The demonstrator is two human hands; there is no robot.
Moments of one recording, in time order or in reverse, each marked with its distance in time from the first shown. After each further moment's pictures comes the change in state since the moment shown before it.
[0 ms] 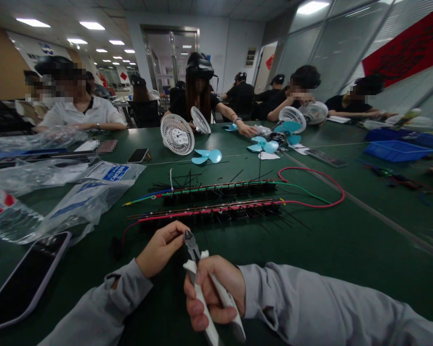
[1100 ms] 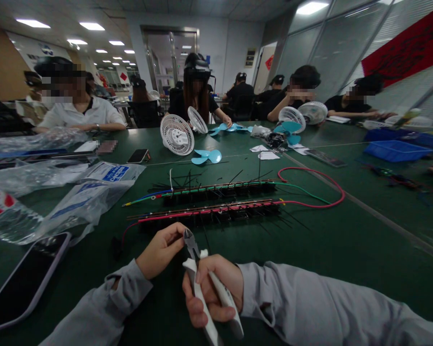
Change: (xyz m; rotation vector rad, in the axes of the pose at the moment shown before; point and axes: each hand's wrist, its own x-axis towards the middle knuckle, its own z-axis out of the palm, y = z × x) left_hand 0.001 -0.003 0.001 0.045 -0.051 0.026; right_hand 0.003 0.001 -0.011 0.013 -0.120 -0.051
